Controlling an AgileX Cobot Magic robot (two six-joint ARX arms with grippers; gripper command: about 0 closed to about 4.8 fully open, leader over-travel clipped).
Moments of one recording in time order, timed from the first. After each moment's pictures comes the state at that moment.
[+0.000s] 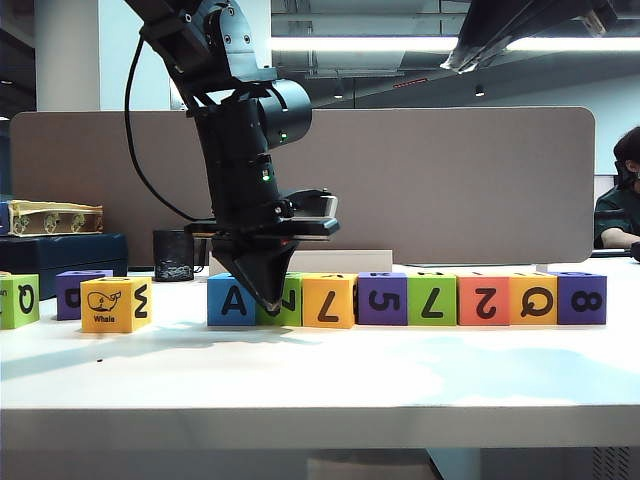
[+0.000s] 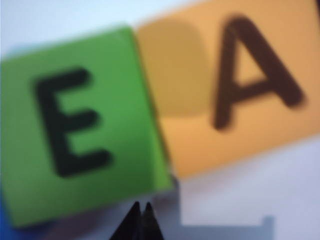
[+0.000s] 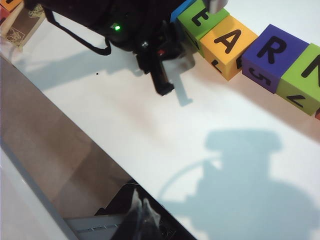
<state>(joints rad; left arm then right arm) -0.56 2.05 1.61 -0.74 0.01 0.05 0.44 1.25 1.22 -0.84 -0.42 0.02</state>
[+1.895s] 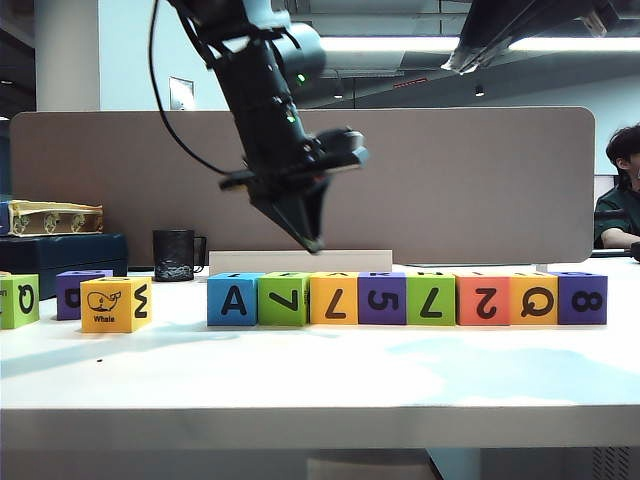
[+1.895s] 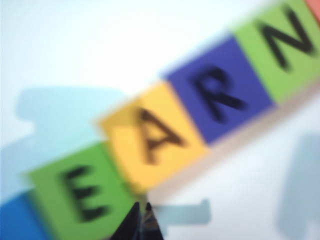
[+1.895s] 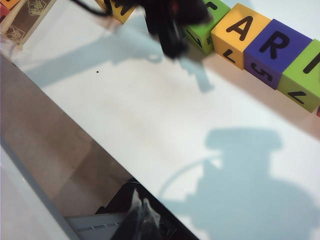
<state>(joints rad) -0.56 2.06 1.80 -0.79 0.07 0.05 0.44 1.25 1.22 -0.85 -0.42 0.02</state>
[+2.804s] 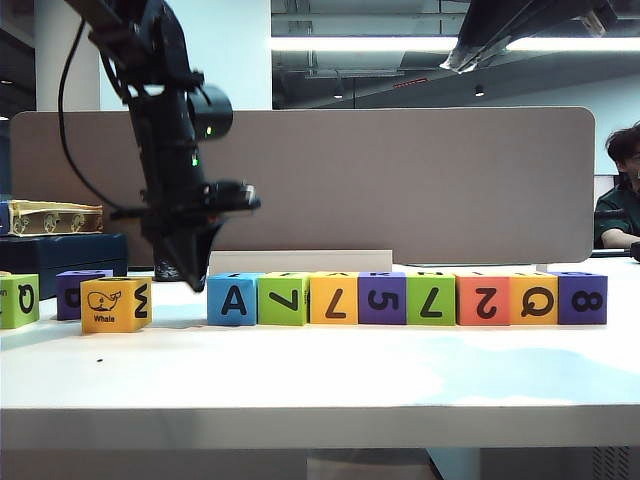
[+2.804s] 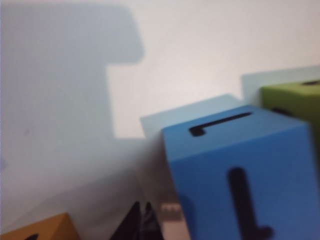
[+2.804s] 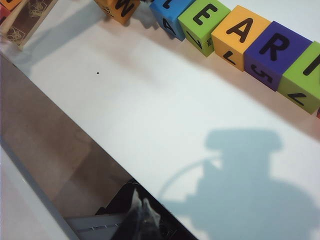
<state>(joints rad) -0.33 2.13 1.81 -0.95 0.04 0.03 0.44 1.25 1.22 -0.85 -0.42 0.02</state>
